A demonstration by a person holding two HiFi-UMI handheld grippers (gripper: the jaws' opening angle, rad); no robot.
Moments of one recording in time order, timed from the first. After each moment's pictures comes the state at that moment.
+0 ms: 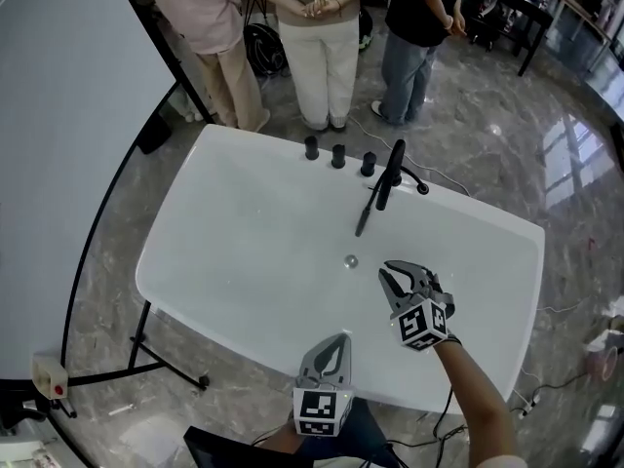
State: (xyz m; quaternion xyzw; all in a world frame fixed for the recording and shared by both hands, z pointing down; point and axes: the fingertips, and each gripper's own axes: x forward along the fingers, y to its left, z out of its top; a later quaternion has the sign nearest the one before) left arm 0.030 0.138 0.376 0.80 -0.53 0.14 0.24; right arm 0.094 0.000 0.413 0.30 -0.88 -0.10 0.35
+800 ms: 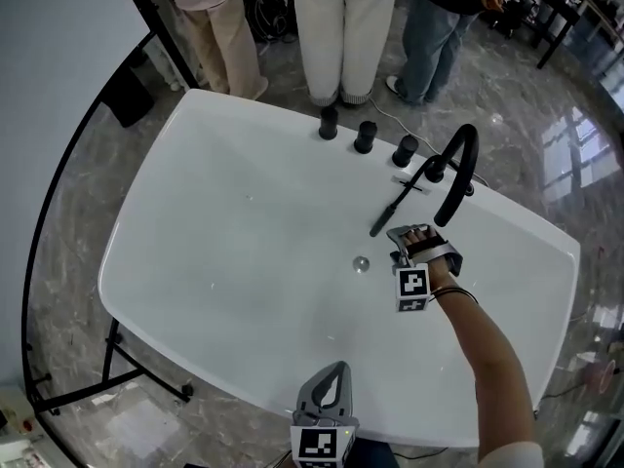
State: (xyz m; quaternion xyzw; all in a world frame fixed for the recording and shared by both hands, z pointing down) left arm -0.026 0.106 0.496 0.76 -0.57 0.10 0.30; right arm 0.070 -0.123 0.679 0.03 -0.69 -0.34 0.64
